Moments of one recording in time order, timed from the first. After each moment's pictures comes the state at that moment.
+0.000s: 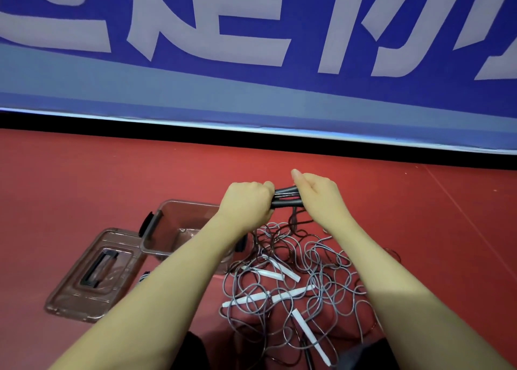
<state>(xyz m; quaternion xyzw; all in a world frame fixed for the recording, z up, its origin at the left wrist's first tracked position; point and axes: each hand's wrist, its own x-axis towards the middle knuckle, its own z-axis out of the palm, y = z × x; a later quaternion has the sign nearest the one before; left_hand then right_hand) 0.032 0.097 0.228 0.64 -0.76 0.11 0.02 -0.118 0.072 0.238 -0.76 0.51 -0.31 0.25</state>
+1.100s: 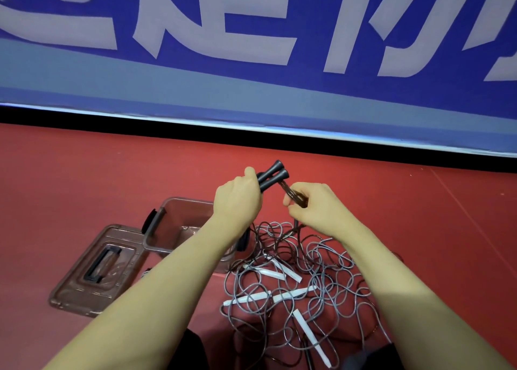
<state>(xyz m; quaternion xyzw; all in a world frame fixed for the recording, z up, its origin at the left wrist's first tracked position) 0.039 0.098 0.227 0.76 -0.64 0.01 0.12 -0.121 0.075 0.239 -0.81 0.47 -0.19 0.30</state>
